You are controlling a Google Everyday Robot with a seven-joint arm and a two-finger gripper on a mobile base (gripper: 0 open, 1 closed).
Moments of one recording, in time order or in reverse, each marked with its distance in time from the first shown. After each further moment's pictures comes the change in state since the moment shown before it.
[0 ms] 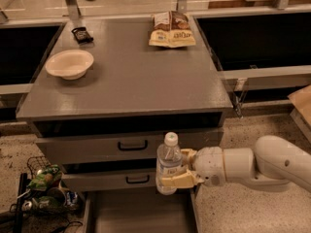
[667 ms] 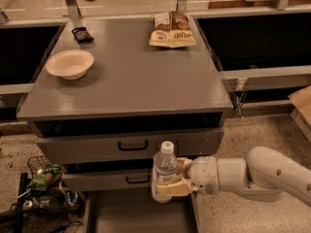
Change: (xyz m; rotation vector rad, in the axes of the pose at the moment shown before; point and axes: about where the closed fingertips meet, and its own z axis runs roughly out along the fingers) arm 0.025 0.006 0.018 -0.012 -0.022 0.046
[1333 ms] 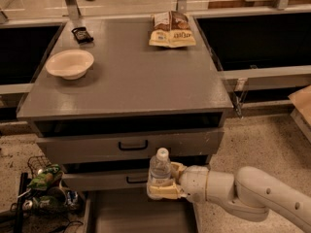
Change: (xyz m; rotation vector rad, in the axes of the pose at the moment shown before) arm 0.030 -0.025 0.030 0.161 -0.074 -0.032
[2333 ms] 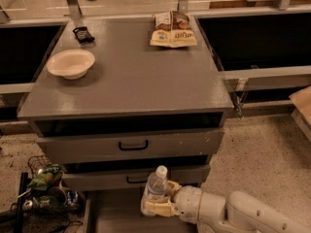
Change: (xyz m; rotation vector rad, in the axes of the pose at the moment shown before) arm 0.061 0.015 0.022 0.007 -0.077 0.130
